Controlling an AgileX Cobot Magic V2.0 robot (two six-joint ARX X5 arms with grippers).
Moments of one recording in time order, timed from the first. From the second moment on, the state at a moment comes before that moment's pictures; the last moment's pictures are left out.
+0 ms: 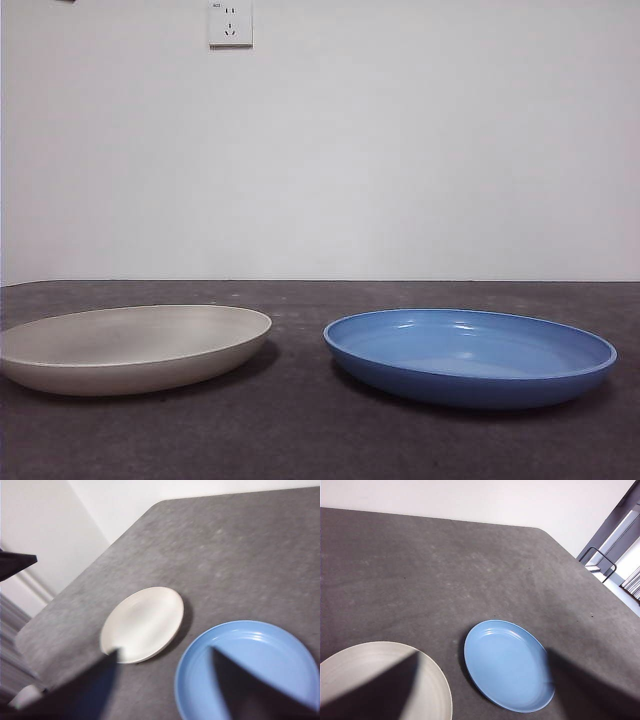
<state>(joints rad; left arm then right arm) -0.39 0.70 0.81 -0.42 0.34 -0.28 0.30 0.60 0.77 -0.52 -0.50 0.28</state>
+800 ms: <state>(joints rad) -0.22 0.88 1.10 -0.87 0.34 -0.23 0.30 0.60 0.77 -0.54 -0.58 0.33</state>
